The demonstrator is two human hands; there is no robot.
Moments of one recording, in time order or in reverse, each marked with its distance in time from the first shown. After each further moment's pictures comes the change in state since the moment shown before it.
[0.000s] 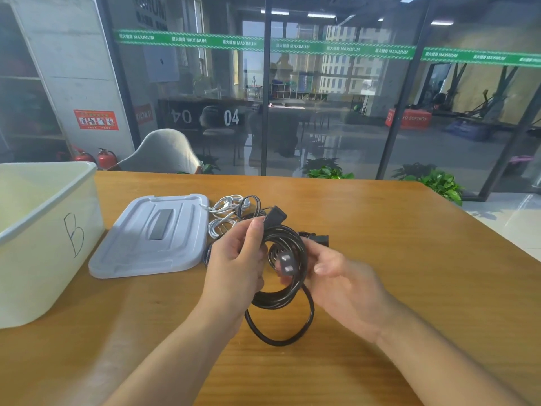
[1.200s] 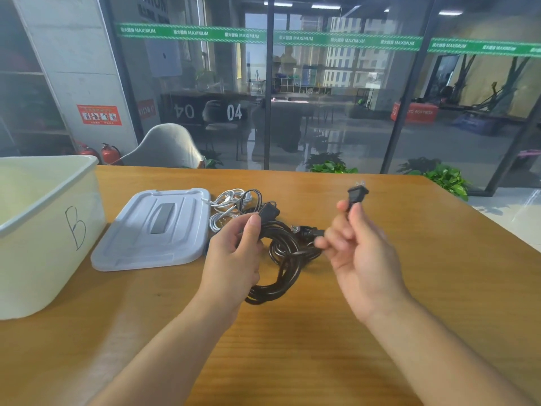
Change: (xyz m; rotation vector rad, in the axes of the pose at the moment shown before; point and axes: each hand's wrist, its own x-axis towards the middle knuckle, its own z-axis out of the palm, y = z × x) left_hand 0.005 -0.010 -0.005 0.061 0.030 -0.017; right_hand 0.010 -0.013 0.011 0.299 0.626 -0.357
